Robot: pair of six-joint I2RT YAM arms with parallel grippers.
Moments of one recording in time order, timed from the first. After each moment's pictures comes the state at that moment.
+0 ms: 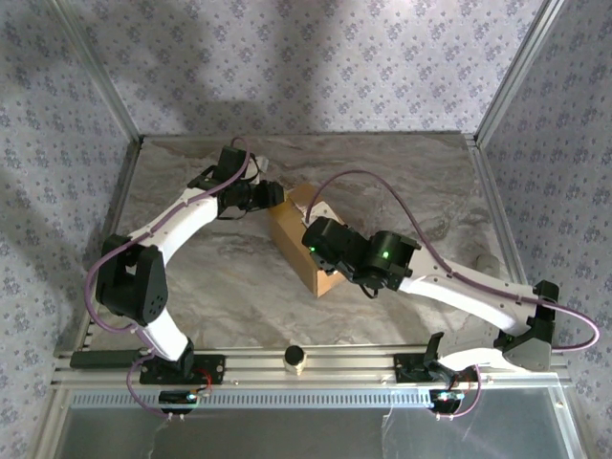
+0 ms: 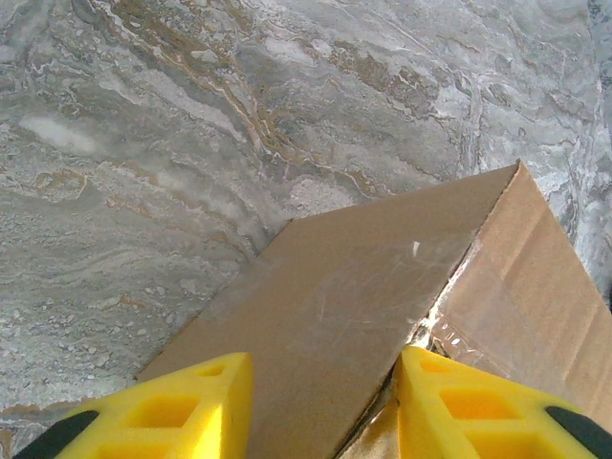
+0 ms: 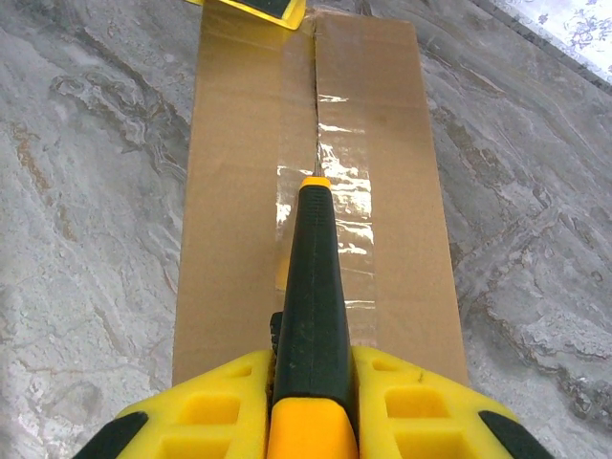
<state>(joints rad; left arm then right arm) -0.40 1.67 1.30 -0.49 0.33 -0.50 1.14 1.32 1.33 -0.93 0.52 0.29</state>
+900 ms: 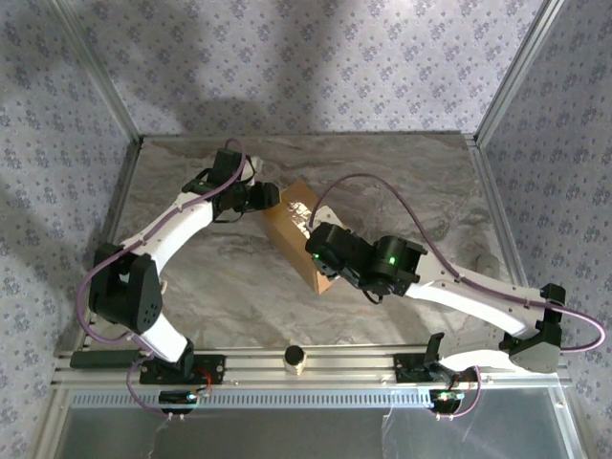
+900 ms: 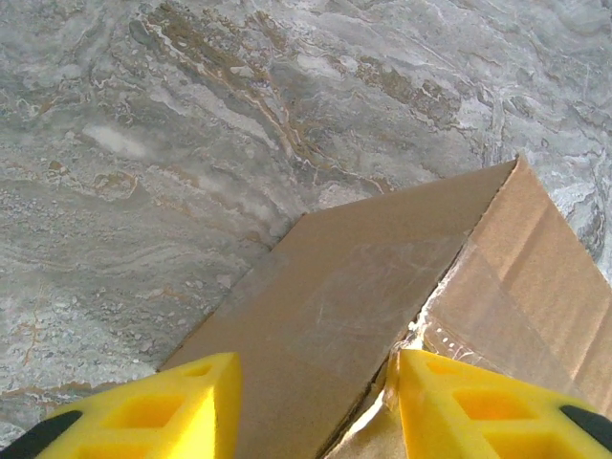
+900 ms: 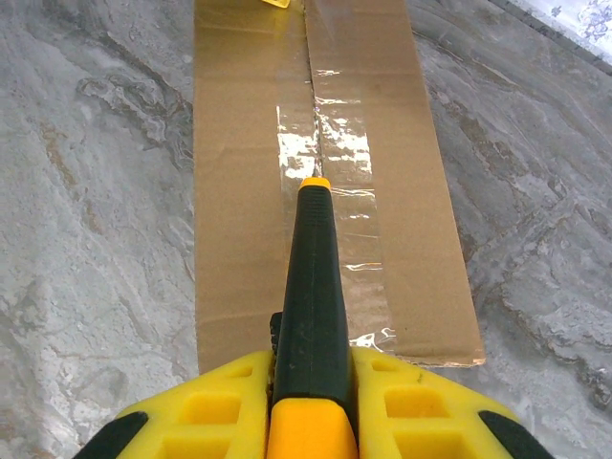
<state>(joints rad) -0.40 1.61 1.26 -0.49 0.27 -0.48 1.17 1.29 1.32 -0.94 0.51 0.34</state>
